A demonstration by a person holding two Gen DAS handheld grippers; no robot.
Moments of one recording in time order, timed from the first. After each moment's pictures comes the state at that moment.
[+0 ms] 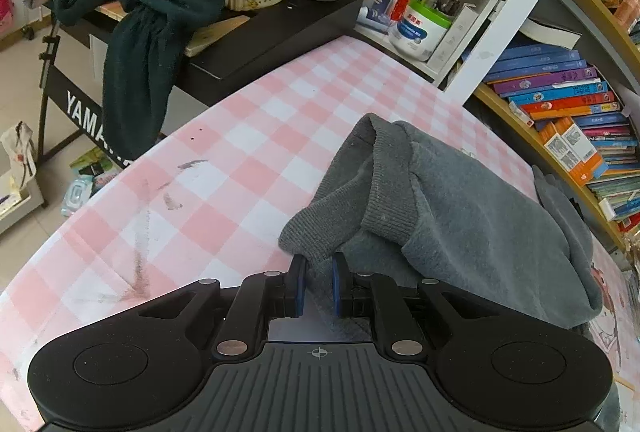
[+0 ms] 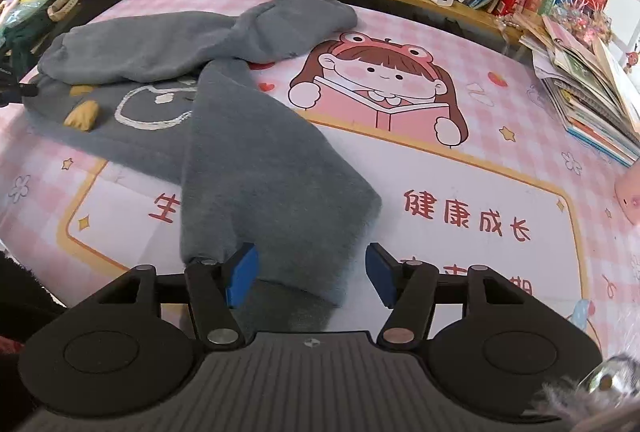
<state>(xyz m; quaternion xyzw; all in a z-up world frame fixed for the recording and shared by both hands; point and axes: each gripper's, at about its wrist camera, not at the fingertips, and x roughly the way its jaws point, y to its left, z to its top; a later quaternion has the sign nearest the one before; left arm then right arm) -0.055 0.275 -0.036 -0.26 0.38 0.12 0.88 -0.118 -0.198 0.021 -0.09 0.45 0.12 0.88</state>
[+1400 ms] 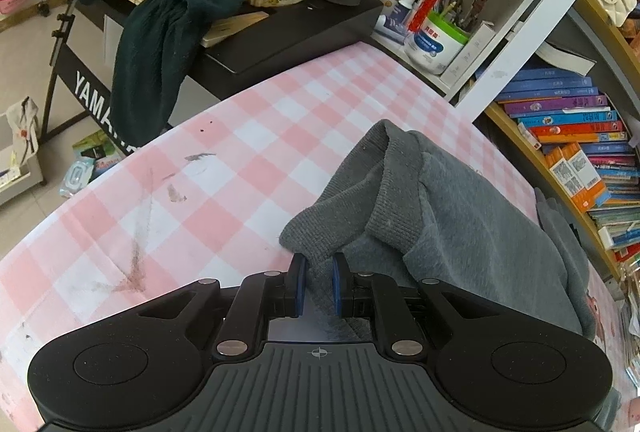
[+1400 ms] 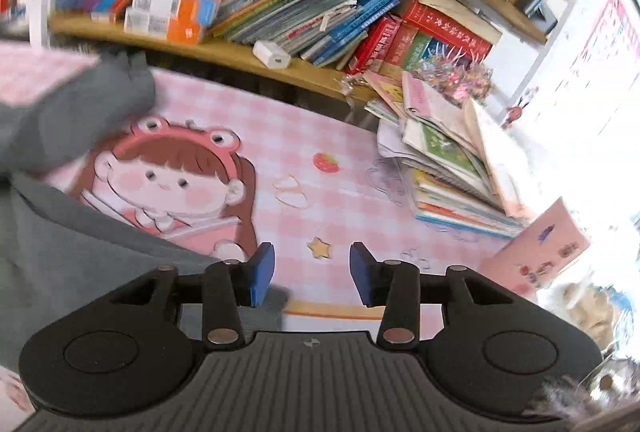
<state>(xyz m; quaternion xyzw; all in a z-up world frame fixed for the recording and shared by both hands) -0.055 0.279 -0.042 -0.30 0.36 0.14 0.87 0.002 -0.287 0.052 -0.14 0.37 -0.05 0.92</state>
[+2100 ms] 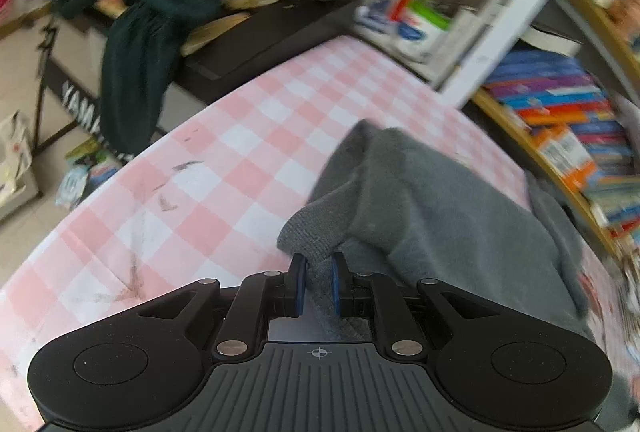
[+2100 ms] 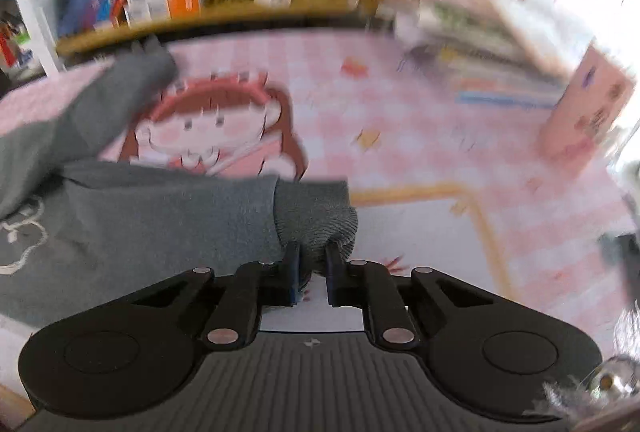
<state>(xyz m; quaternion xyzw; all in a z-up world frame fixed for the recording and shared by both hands) -0.058 0.272 -0.023 -0.26 0.38 0.10 0.88 -0.043 -0.320 0.032 0.01 0.43 -0.04 0.90</state>
